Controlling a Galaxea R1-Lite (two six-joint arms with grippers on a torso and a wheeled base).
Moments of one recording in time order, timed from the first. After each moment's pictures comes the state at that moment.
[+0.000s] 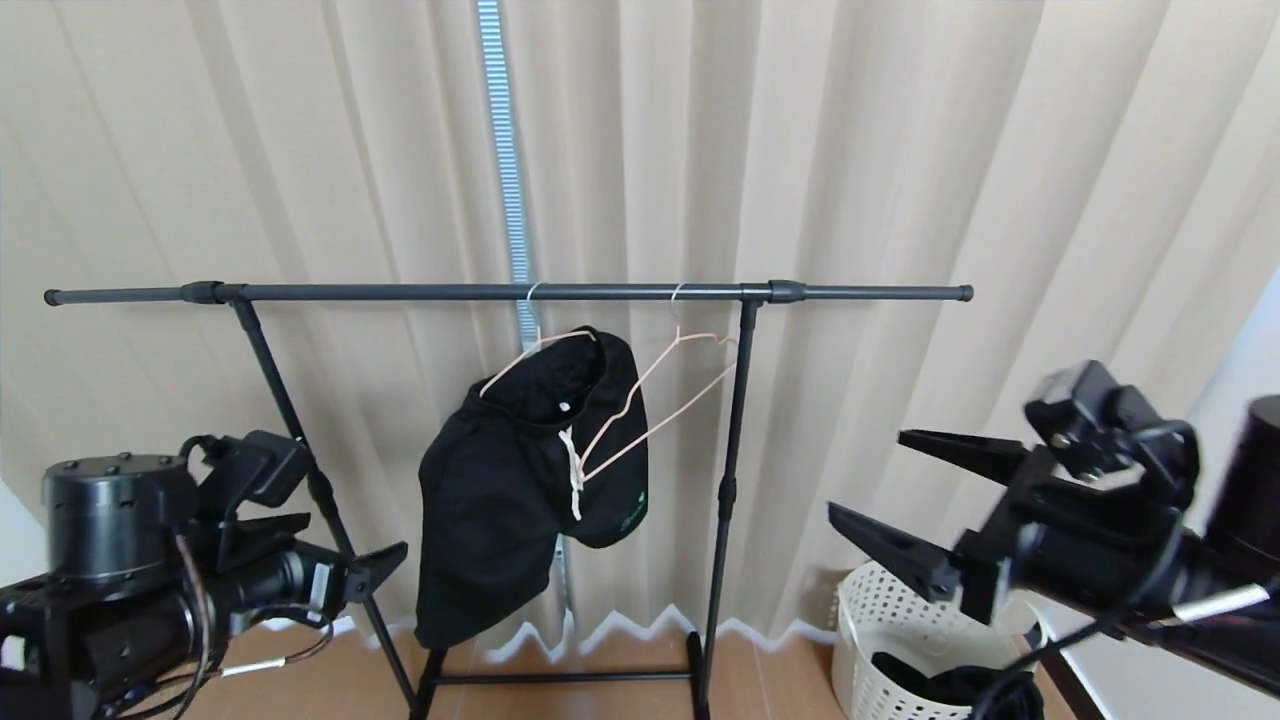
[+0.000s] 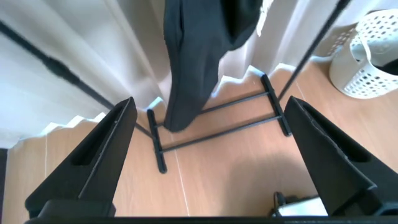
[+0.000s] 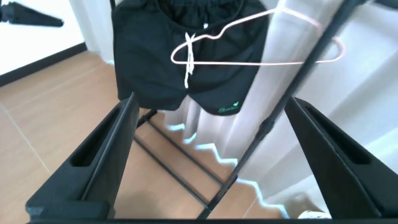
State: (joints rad) left arm -0.10 1.58 -0.29 -0.76 -0.08 0.19; right arm 0.52 1.42 -0.39 -0.79 0.15 -0.09
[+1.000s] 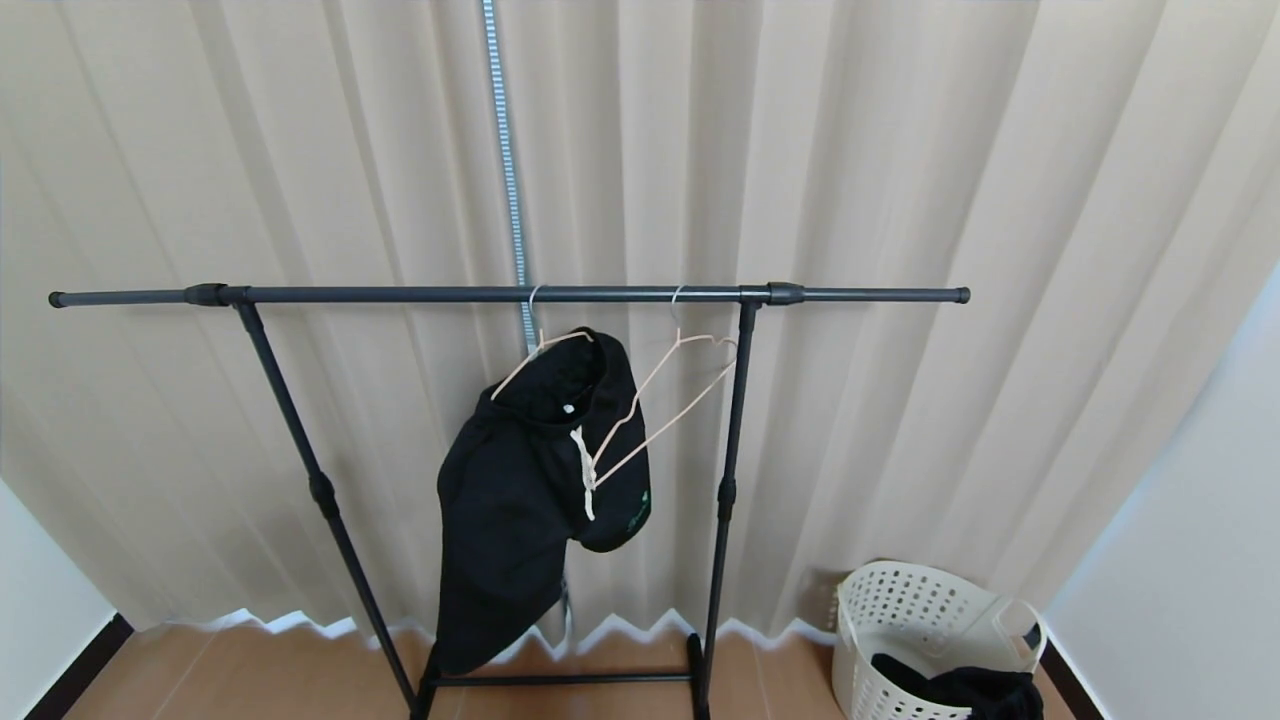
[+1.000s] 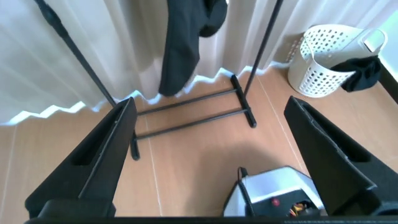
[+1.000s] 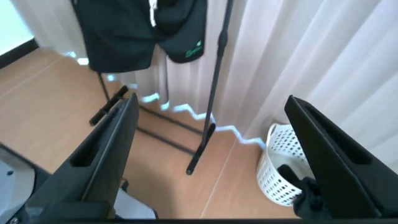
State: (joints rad) left arm -0.09 0.48 0.00 -0.06 -0.14 0.03; right arm 0.38 0.29 0.00 -0.08 -0.01 -0.01
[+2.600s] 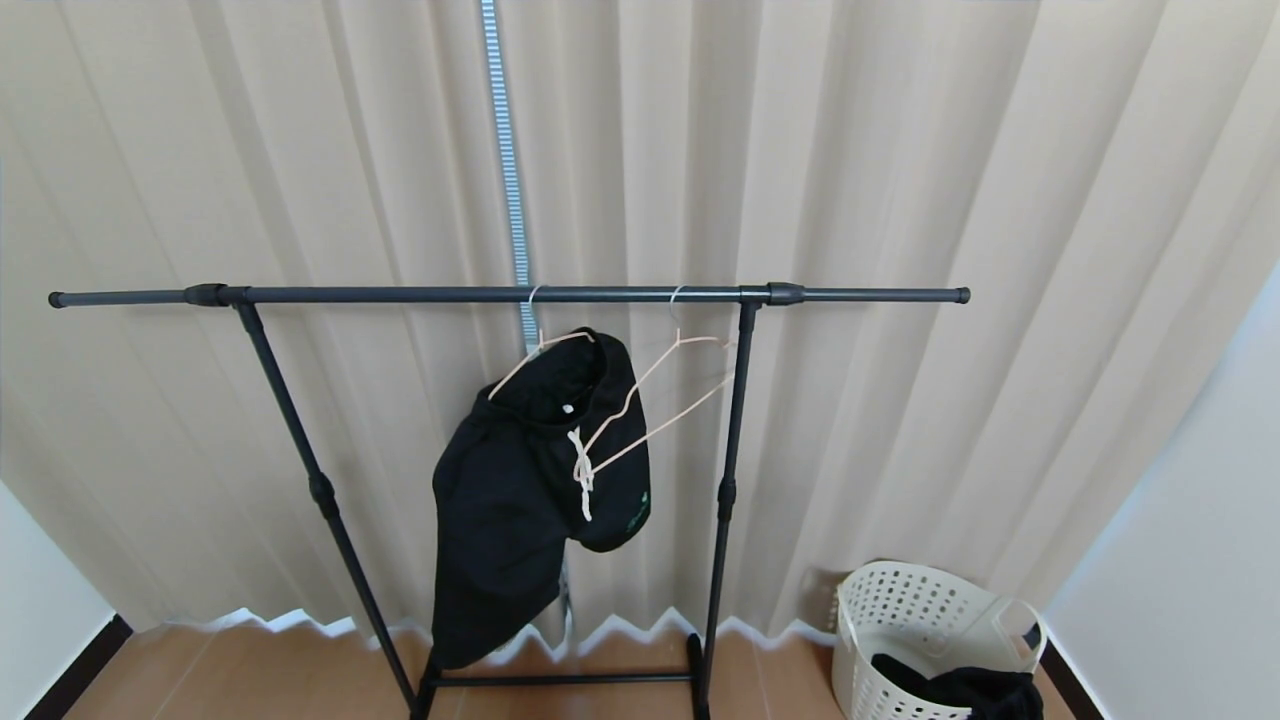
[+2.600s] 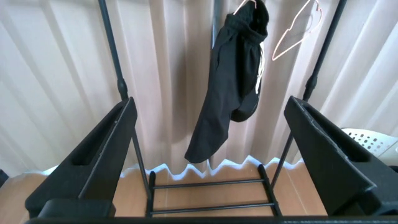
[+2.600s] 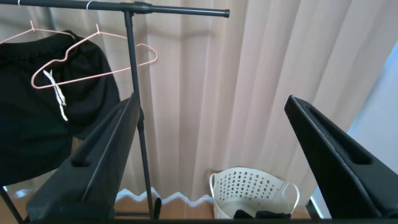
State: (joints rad) left arm 0.00 0.00 0.00 0.00 -0.04 0.03; right arm 0.01 0.00 0.00 -0.12 -0.01 0.01
